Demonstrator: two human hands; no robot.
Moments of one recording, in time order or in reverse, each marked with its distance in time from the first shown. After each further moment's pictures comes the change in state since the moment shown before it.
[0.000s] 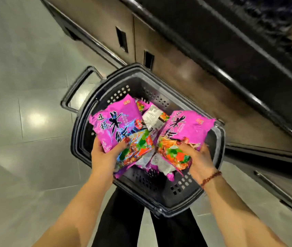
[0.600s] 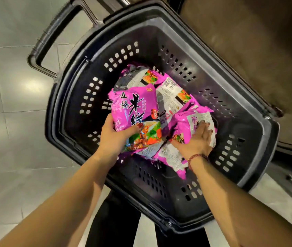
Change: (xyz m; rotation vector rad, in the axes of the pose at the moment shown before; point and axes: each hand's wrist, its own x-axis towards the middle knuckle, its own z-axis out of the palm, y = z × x) left_hand 0.104 -0.086 0.008 0.130 -0.126 -0.080; right_hand 0.134 0.121 -0.014 -1.383 0.239 0.006
